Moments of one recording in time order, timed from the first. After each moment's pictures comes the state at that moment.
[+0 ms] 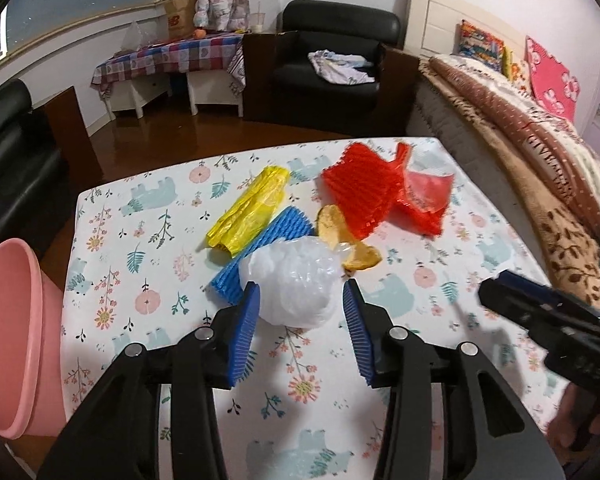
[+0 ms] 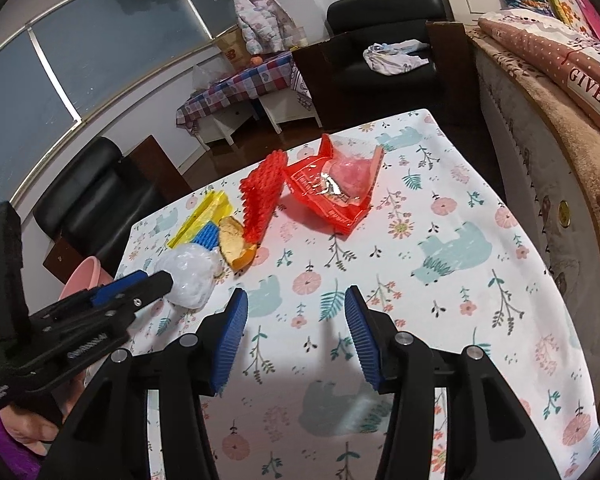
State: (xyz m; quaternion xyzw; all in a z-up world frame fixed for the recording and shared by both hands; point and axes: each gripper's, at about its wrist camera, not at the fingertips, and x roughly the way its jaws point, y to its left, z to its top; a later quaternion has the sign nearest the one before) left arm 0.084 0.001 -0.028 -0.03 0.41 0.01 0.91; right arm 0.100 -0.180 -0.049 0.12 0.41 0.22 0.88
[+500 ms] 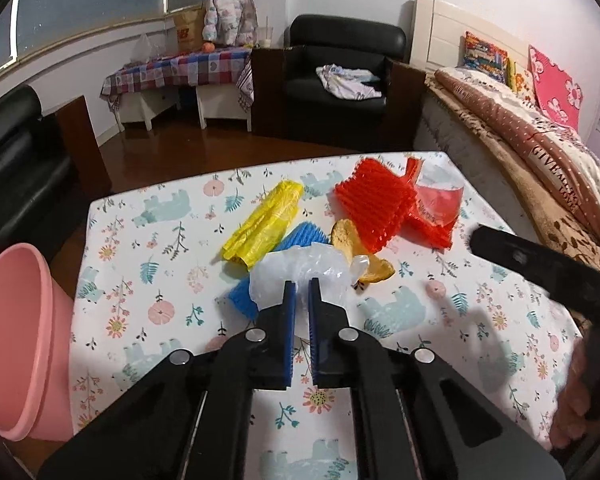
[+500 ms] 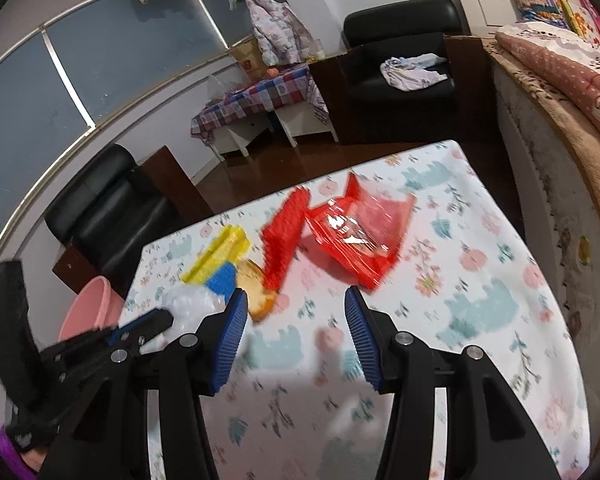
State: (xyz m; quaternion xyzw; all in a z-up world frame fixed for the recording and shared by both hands) left arm 0.076 0.009 -0.020 -0.03 0.38 0.02 0.92; right arm 0.133 -0.160 -0.031 0.13 0.38 0.25 0.88
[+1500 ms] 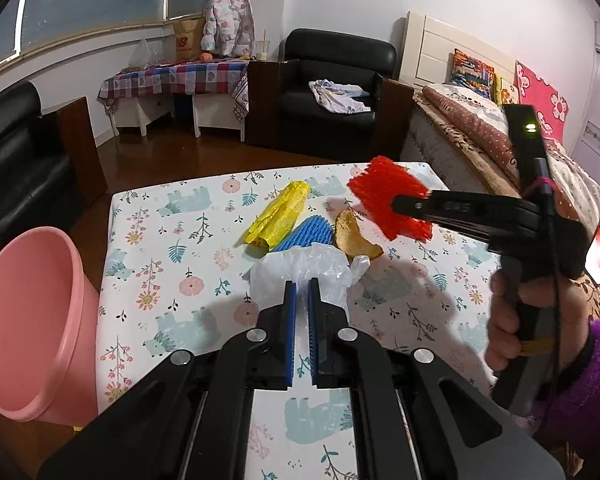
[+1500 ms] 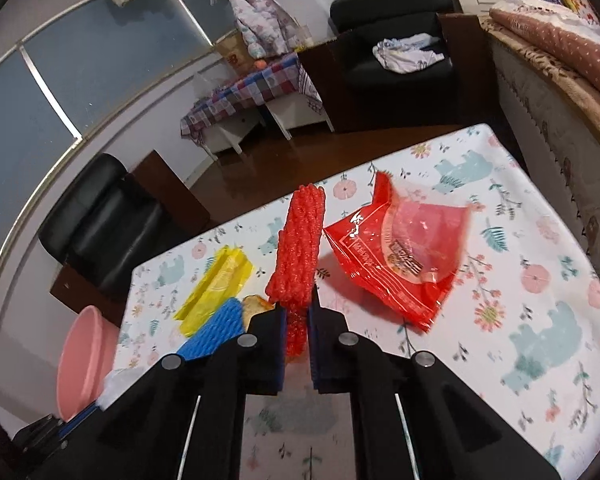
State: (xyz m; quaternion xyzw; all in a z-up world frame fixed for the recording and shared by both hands) left arm 0.028 0.027 -0.007 -0.05 0.36 0.00 0.93; right arm 0.177 -0.117 -0.046 0.16 0.40 0.23 0.87
